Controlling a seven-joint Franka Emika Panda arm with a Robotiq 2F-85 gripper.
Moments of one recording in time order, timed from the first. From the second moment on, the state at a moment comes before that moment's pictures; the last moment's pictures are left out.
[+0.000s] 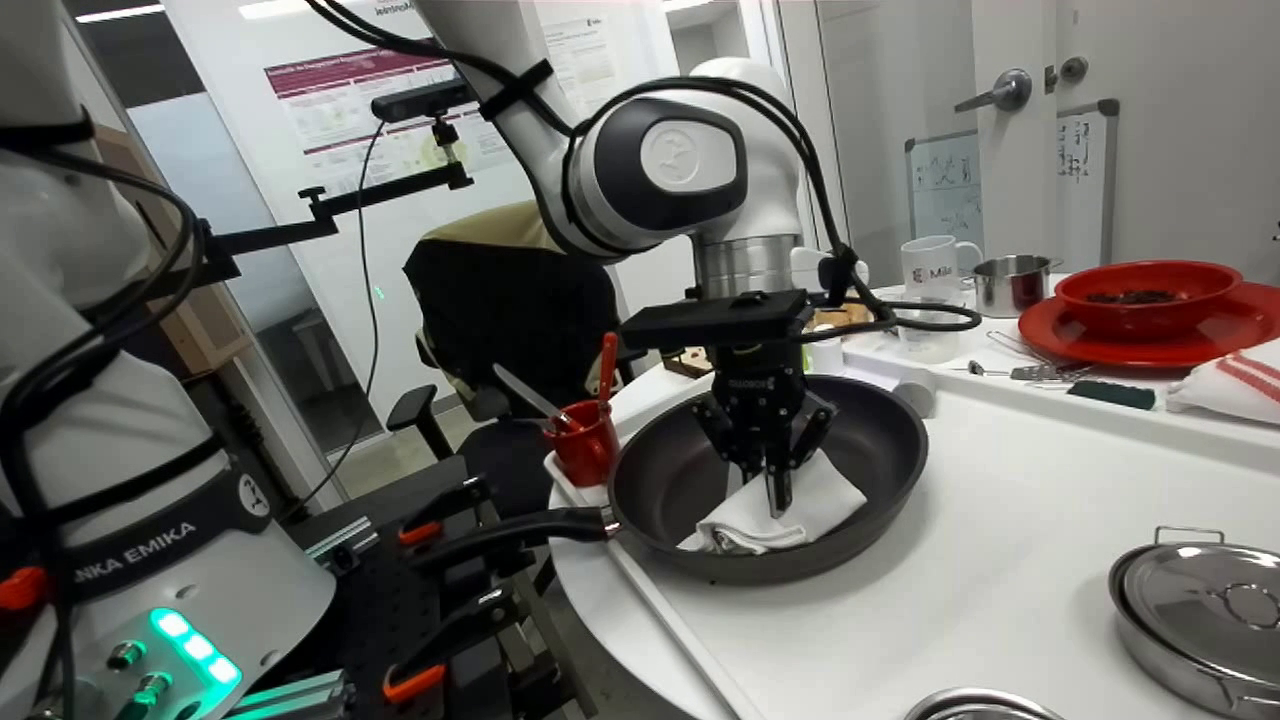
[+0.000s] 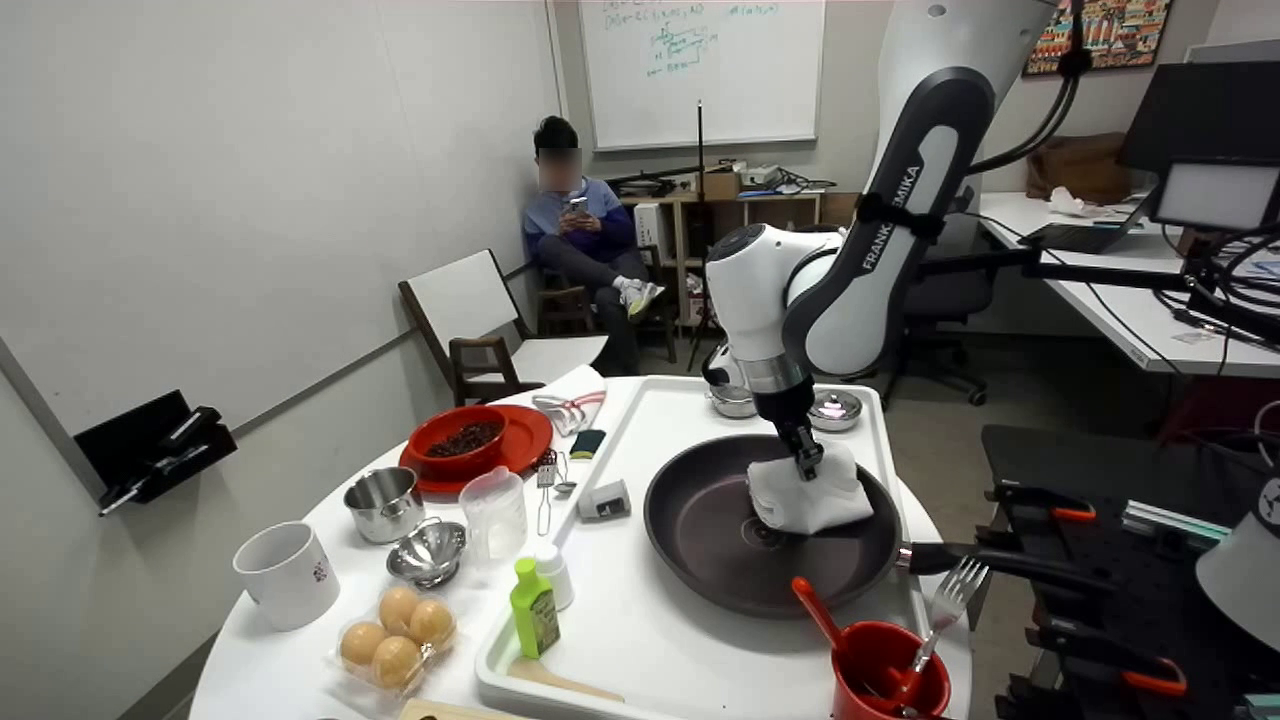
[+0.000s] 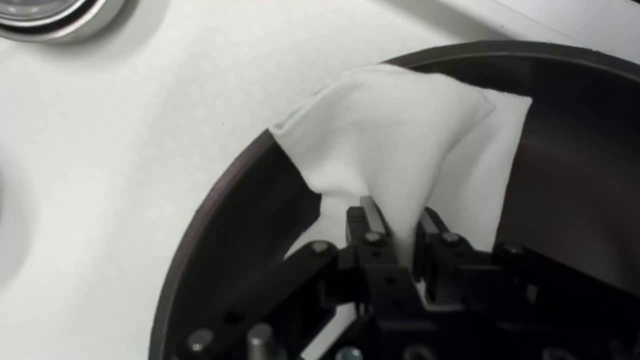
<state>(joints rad) -0.12 0.45 -0.11 -2.33 -0.34 2.55 -0.45</state>
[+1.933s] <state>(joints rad) 0.03 0.55 -0.17 -2.25 -0.35 2.73 -0.14</state>
